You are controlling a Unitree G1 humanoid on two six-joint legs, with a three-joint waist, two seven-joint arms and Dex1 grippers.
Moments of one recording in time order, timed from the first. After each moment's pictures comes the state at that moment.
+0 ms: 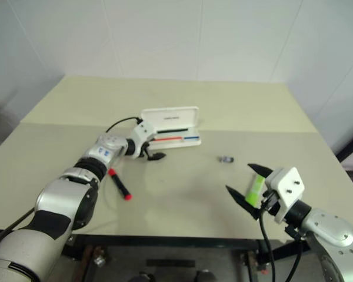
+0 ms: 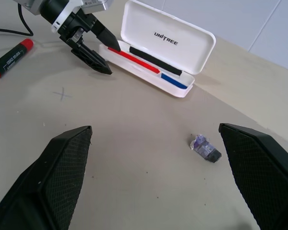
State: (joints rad) left arm -1.29 0.32 -0.12 1.36 0.21 -0.03 -0.69; right arm 0.12 -0.66 -0.32 -0.63 0.49 0.37 0.64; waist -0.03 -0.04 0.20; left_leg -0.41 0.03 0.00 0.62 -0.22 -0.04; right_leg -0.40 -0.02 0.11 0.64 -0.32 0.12
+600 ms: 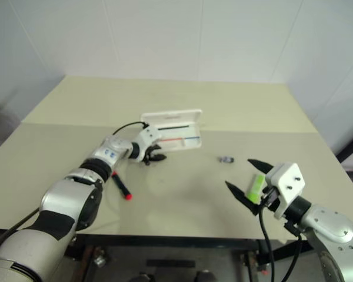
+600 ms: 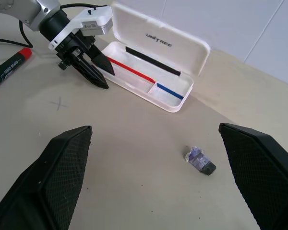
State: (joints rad) left arm -1.29 0.29 -0.12 1.37 0.26 0.00 -0.72; right arm 0.07 -0.66 -0.32 -0.62 0.49 0.37 0.64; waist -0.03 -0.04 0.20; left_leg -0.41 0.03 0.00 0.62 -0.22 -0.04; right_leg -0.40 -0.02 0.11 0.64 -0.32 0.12
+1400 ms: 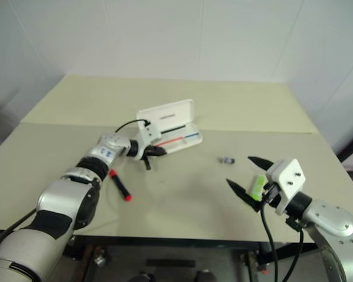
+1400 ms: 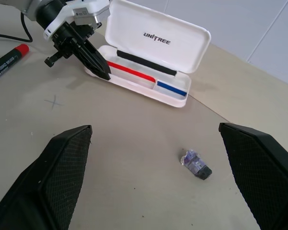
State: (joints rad) left arm -1.29 0.32 -0.09 1.35 0.26 -0.14 -0.91; right arm 0.03 -0.69 -0.32 -0.58 0.49 0.37 0.68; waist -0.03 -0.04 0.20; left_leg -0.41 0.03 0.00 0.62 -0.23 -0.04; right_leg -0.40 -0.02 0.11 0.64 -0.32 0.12
